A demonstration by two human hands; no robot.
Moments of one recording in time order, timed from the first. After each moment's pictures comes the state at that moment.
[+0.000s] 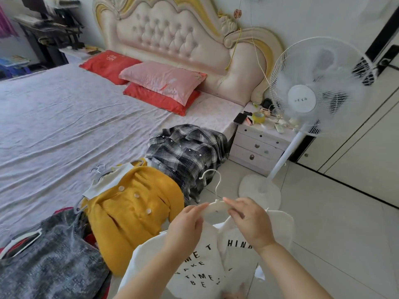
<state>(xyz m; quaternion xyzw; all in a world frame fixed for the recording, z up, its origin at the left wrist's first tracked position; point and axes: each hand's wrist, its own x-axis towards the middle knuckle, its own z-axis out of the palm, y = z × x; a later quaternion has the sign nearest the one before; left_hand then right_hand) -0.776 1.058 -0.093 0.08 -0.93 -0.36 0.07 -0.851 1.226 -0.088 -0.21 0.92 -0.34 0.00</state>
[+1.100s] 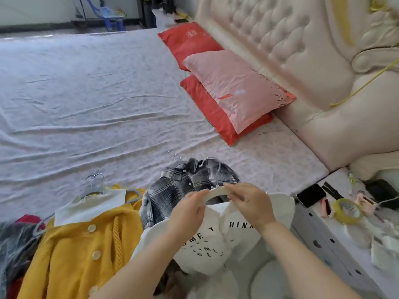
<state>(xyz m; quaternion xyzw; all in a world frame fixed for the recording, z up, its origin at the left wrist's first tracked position) -1.243 0.887 -0.133 0.34 -0.85 -0.38 0.11 -1.402 0.990 -0.112 -0.46 0.83 -0.29 0.14</state>
